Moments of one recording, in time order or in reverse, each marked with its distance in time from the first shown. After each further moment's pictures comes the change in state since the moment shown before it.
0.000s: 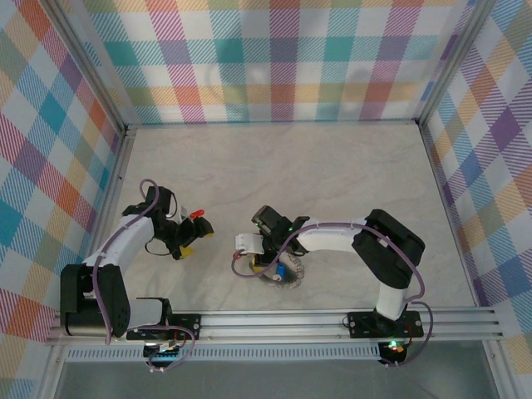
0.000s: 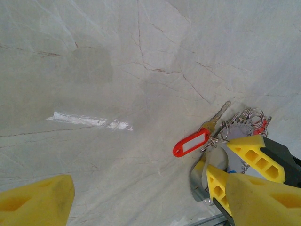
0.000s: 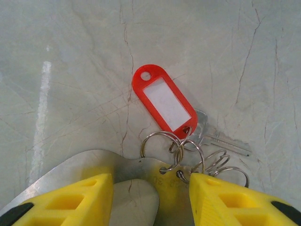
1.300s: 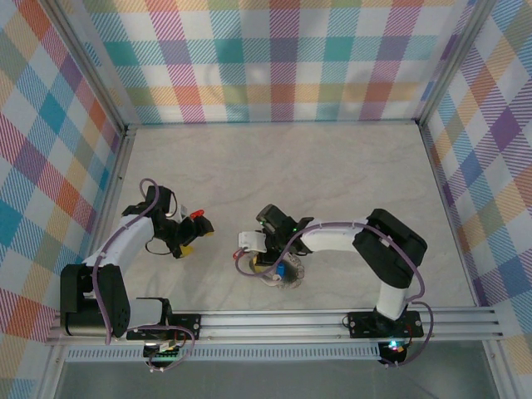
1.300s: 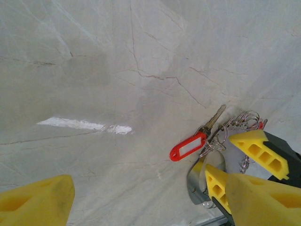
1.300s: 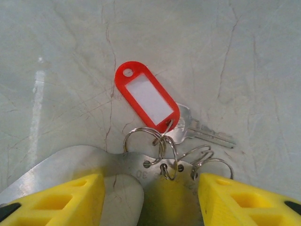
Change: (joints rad) left arm 0.000 0.000 0.000 0.022 0.002 0.000; right arm -0.026 -0.005 -0.048 0.081 -0.024 0.007
